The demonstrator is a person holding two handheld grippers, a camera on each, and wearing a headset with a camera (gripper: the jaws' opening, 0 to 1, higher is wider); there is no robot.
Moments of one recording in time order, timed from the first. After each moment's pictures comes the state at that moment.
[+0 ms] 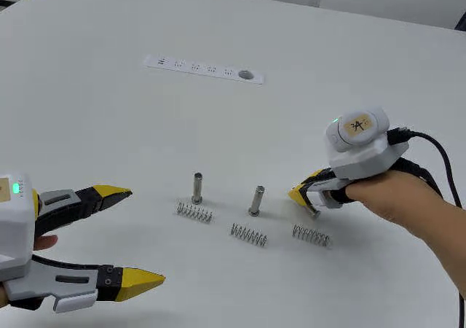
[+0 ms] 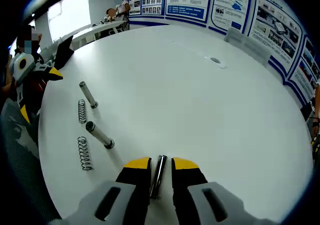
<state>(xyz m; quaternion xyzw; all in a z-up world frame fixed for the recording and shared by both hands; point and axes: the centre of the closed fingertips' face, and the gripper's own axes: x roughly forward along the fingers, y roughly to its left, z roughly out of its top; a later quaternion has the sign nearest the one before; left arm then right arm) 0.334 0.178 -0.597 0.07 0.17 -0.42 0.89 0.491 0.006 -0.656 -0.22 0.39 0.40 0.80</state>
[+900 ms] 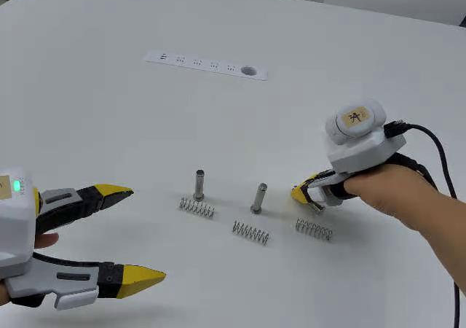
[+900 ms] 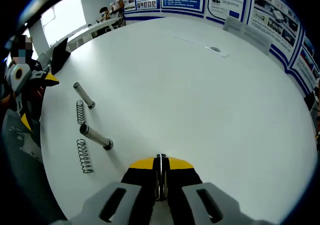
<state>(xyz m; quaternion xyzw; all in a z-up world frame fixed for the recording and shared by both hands) 0.335 0.179 -0.600 0.06 0.18 -0.42 0.89 0.491 0.006 -0.664 -0.20 0.43 0.39 0.79</state>
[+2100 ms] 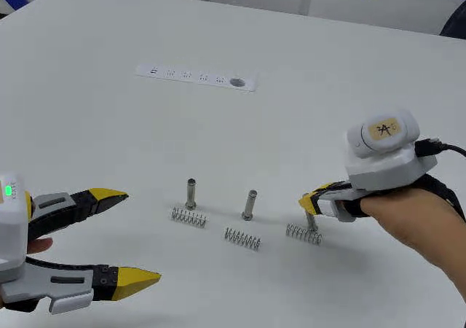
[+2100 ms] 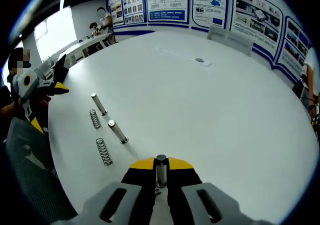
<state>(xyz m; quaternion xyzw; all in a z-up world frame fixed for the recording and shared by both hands) 0.335 0.176 -0.586 0.07 0.16 -0.42 0.89 0.455 -0.017 -0.622 -0.15 0.39 0.36 0.83</state>
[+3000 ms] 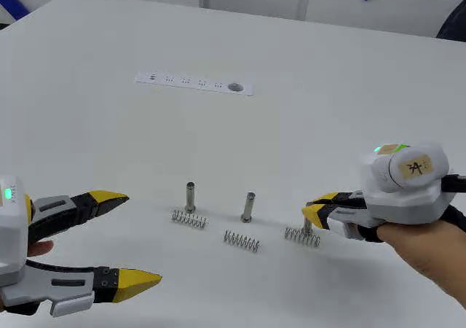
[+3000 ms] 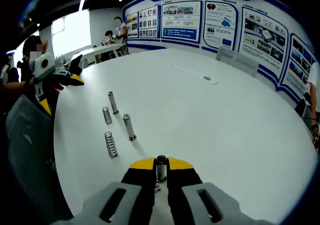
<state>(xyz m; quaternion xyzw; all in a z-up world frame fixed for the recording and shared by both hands) 0.334 0.174 -0.580 0.08 0.16 -0.42 0.89 0.443 -0.019 -0.616 -0.18 0.29 0.41 0.84</state>
